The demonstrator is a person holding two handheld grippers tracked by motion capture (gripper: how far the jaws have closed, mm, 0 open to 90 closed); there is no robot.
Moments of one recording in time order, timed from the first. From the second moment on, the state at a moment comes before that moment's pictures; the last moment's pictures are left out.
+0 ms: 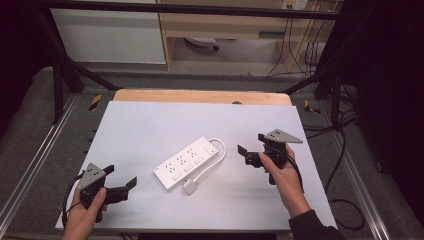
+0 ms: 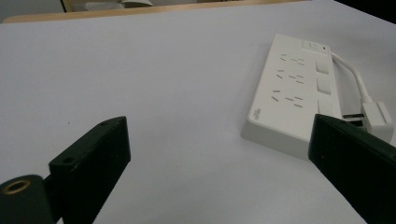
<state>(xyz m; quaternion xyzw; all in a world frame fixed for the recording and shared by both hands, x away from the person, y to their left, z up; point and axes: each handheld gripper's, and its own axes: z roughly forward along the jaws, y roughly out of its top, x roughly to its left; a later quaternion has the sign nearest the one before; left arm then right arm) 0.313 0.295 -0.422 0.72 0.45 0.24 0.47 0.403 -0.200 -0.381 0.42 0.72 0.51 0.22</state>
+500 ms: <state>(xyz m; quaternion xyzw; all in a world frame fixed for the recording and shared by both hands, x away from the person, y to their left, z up) 0.313 0.295 -0.423 0.72 0.45 0.24 0.47 0.376 -0.254 -0.399 0.46 0.69 0.50 0.24</state>
